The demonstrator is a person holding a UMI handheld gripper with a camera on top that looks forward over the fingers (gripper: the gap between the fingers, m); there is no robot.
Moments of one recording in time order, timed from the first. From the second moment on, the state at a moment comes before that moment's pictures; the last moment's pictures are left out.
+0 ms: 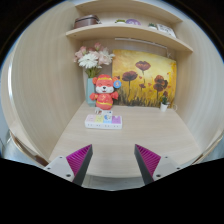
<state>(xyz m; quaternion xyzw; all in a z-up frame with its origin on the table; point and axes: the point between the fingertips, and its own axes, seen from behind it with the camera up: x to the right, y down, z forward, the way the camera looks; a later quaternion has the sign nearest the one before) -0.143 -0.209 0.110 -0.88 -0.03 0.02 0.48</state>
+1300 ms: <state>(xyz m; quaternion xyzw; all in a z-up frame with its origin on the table) -0.016 0.086 0.207 -0.82 0.06 0.00 0.57</state>
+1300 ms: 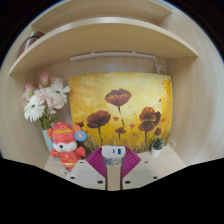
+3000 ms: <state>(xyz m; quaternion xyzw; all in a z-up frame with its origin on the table) -0.102 -0.222 0.208 -0.86 0.01 0.00 0.51</state>
